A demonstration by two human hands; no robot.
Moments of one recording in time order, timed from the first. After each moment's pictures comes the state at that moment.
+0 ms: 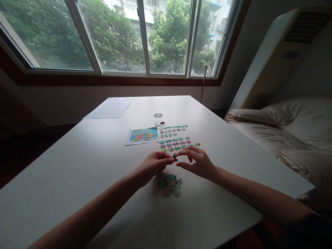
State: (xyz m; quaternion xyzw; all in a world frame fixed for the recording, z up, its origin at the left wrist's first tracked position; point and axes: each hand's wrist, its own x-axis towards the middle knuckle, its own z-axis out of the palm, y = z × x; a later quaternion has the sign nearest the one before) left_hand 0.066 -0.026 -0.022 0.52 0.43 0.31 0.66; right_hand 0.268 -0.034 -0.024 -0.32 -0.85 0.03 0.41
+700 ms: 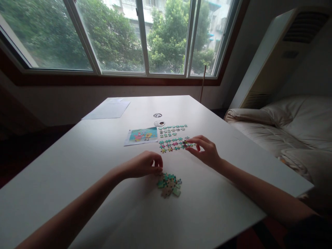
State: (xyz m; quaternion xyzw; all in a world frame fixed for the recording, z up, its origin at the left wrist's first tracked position) left_hand 0.031 -0.012 0.006 0.87 0.39 0.05 0.31; right_hand 0.294 -0.012 -0.020 -0.34 -0.81 0.00 0.47
